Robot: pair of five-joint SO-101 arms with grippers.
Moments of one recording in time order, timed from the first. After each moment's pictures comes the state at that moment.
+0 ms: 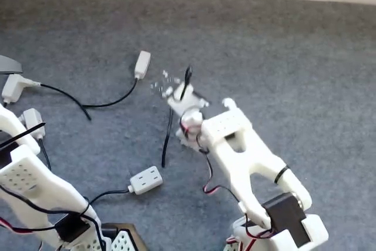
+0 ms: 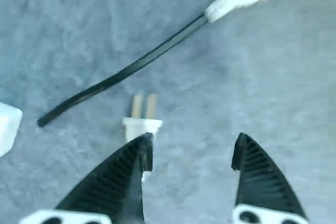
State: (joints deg) left arm -45.2 29.6 -63.7 100.5 -18.1; right arm -30.9 -9.8 31.2 54.7 25.9
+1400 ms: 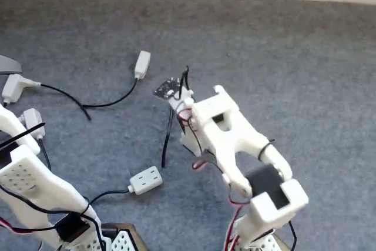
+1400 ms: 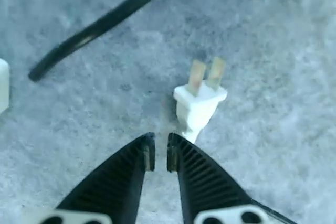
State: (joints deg) left arm -45.2 29.6 -63.7 100.5 -18.1; right arm -30.0 6.6 21.8 69.1 23.3
